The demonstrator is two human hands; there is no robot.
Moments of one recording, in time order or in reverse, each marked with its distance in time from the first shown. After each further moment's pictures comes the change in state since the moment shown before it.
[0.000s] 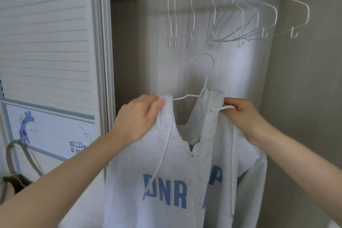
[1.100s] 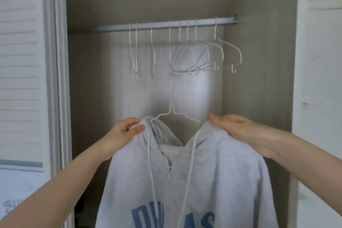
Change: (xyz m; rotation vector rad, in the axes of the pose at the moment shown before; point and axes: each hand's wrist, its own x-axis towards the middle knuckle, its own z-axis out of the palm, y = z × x) left_hand 0.072 -0.003 0.043 -0.871 -0.375 -0.240; right_hand -0.033 -0.063 -0.077 -0.078 -0.115 0.348
